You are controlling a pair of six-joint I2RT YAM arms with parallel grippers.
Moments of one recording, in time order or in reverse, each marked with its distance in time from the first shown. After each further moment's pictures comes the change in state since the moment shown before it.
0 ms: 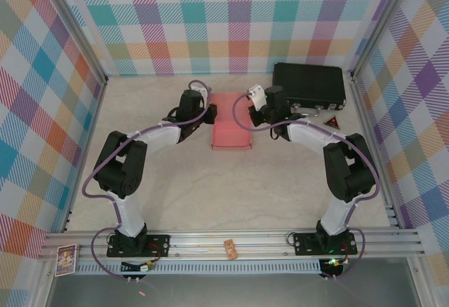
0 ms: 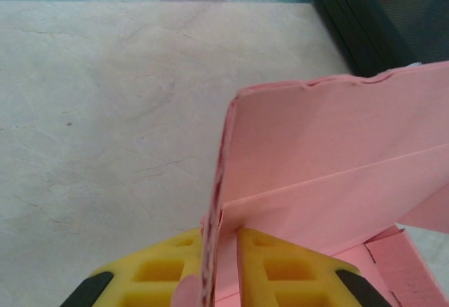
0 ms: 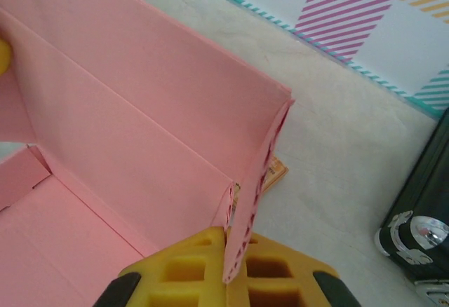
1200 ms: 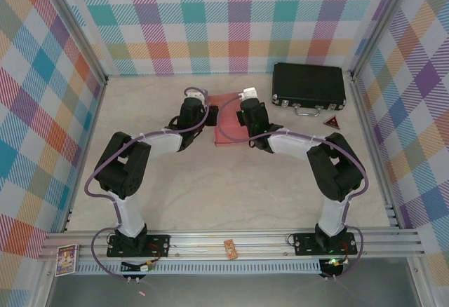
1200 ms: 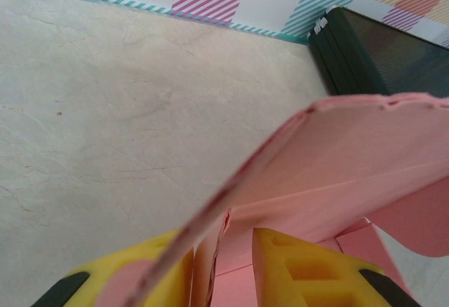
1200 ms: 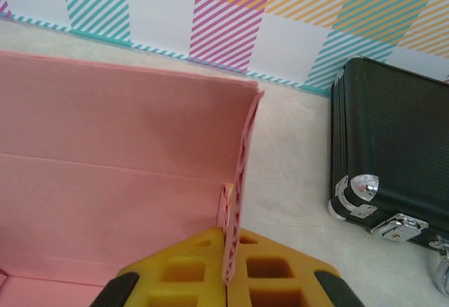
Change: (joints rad) left arm -0.027 0.000 -0.111 0.211 -0.051 -0.167; right arm 0.191 0.065 -0.036 0.206 0.562 0.277
